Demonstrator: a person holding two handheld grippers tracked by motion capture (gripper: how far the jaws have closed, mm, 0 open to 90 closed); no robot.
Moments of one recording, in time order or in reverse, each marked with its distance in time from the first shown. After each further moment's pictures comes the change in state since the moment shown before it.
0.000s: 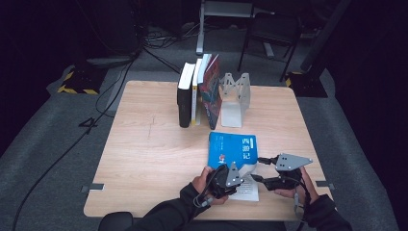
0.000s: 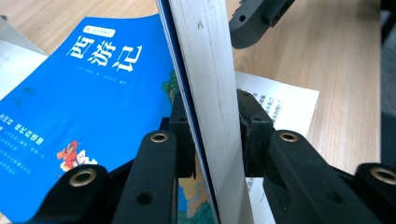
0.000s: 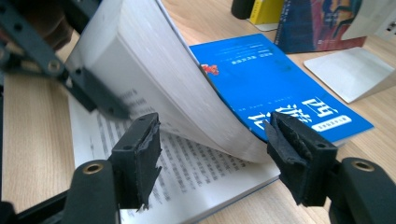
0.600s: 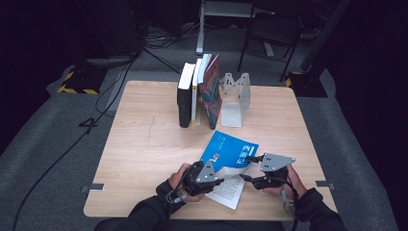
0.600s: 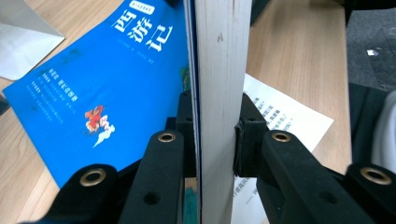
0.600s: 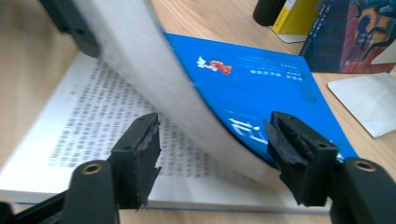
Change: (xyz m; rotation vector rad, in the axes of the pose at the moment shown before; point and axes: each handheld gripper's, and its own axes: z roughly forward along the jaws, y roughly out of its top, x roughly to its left) left arm 0.027 -0.035 -0.052 -0.030 -0.057 0.006; right arm 0.008 0.015 0.033 0.029 0.022 -0.117
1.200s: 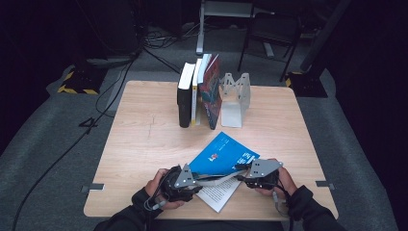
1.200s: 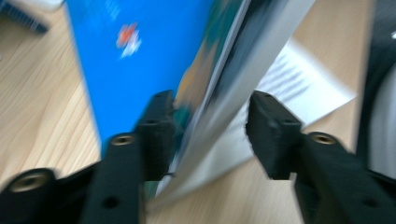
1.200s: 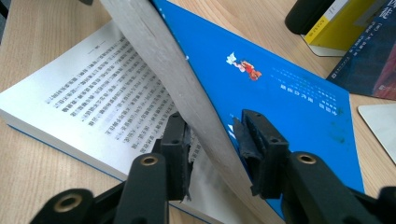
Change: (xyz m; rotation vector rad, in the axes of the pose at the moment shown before) left arm 0.001 -0.044 -0.035 0.133 0.092 -0.062; right arm 0.015 0.009 0.016 0.028 0.047 -0.137
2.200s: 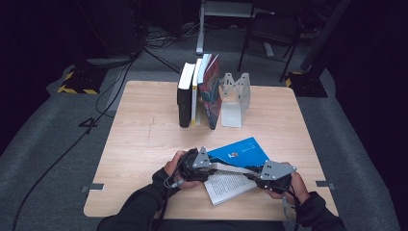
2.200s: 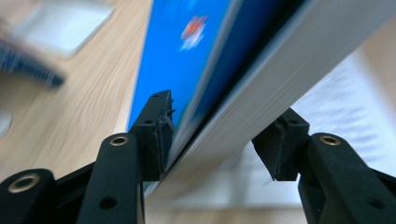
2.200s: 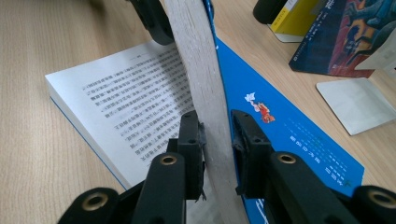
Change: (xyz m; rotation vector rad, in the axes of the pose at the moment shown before) left arm 0.025 0.054 0.045 -0.130 -0.027 0.089; right arm 0.007 0.001 -0.035 0.033 -0.099 0.049
